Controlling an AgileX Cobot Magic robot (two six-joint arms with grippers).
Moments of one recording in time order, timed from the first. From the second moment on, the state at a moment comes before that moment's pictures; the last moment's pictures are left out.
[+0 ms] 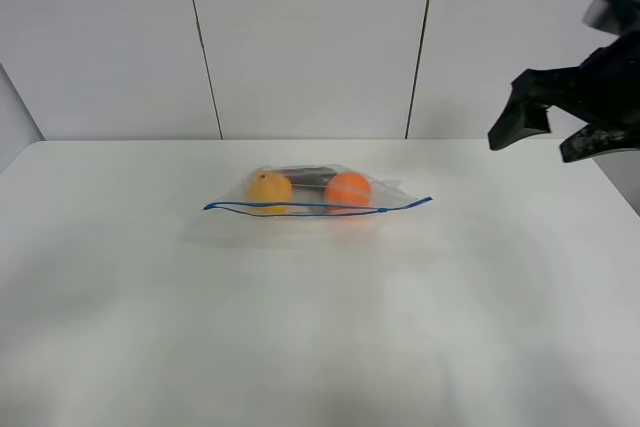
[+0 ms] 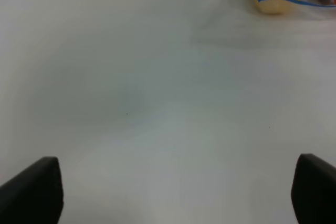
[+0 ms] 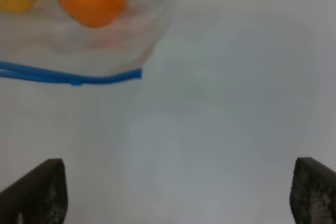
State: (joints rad) left arm 0.01 -0.01 -0.50 -0.04 1.07 0.05; right arm 0.03 1.46 -1.24 0.31 1.01 -0.08
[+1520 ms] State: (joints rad) left arm 0.01 -0.01 -0.50 -0.04 1.07 0.05; right arm -0.04 2.06 -1.41 0.99 1.20 -0.19
